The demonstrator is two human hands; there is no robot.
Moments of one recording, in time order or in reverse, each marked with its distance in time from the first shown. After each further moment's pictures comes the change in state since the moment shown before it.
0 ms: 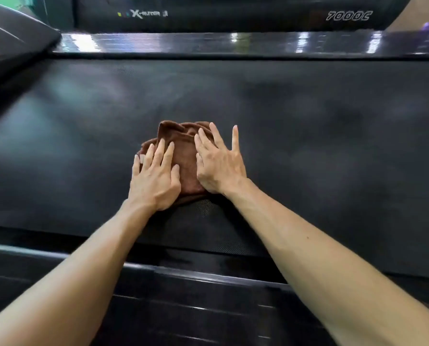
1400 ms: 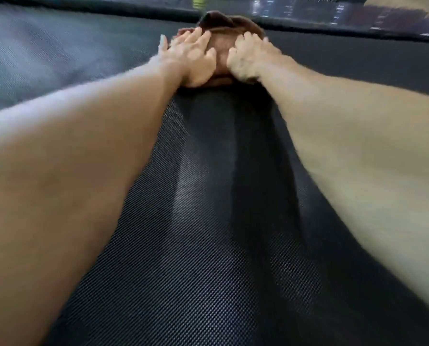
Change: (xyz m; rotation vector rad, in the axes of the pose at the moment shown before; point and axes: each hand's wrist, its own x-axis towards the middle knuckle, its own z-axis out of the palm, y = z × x) left_hand 0.277 0.190 0.025 0.013 0.023 0.288; right_hand 0.150 0.232 -0.027 -0.047 -0.039 0.390
